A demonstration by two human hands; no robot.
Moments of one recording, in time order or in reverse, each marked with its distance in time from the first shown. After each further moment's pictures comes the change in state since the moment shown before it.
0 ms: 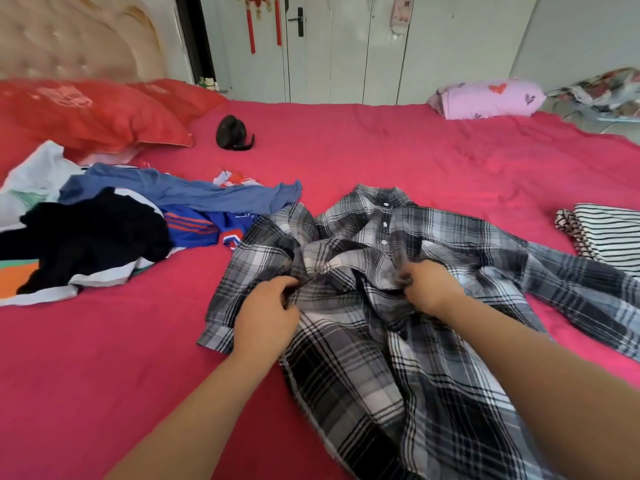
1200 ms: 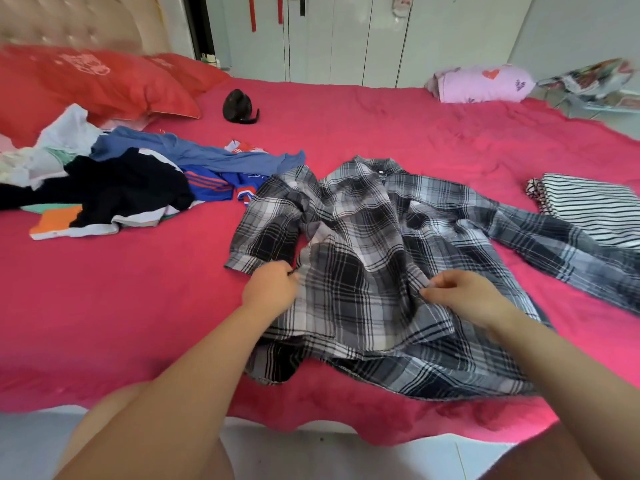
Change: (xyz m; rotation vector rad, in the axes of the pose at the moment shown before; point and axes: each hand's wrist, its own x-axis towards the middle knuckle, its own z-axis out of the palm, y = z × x) left_hand -0.067 -0.020 -0.012 0.163 -0.238 -0.071; right_hand -0.177 0.012 -0.015 0.662 -0.081 0.226
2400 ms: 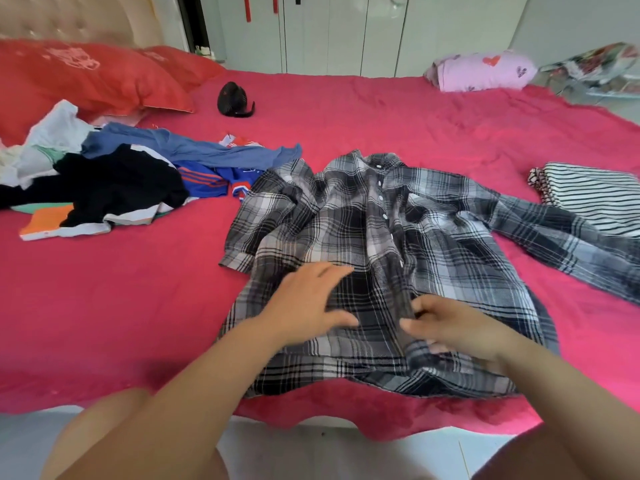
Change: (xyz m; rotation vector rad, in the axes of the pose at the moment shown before) left_hand -0.038 0.031 0.002 0.174 -0.199 0.541; right_hand -0.030 0.005 0.016 0.171 -0.455 0.005
